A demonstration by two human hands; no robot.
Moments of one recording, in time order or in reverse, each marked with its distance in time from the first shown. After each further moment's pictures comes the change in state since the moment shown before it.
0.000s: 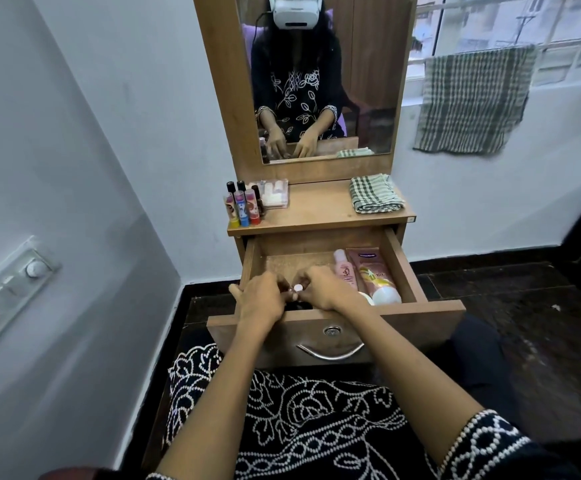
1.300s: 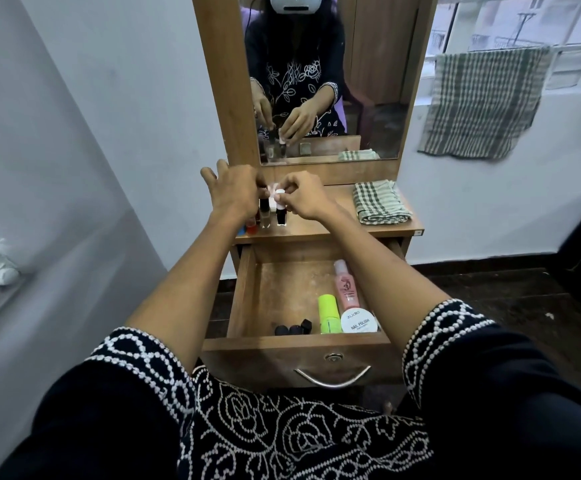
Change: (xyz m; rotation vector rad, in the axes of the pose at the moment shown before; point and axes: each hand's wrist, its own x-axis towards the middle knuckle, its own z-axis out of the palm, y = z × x) left_hand 0.130 0.036 -0.107 0.156 0.314 0.177; right_hand 0.119 -0.044 -0.103 0.313 0.302 -0.075
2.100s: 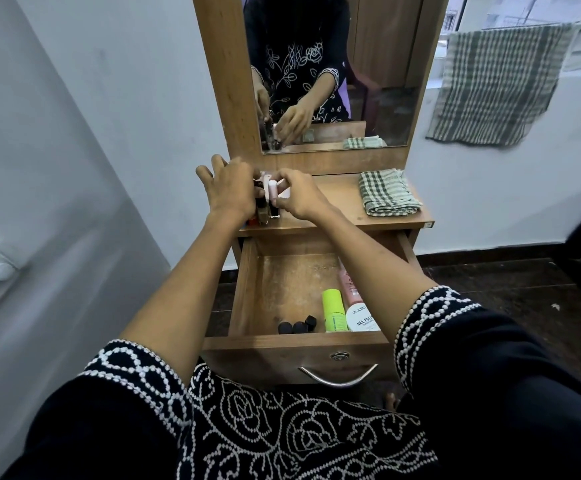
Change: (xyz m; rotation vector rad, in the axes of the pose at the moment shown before) left_hand 0.001 -0.011 0.017 0.068 0.030 -0.022; right_hand 0.006 0.013 0.021 -0.050 -0.033 -0.063
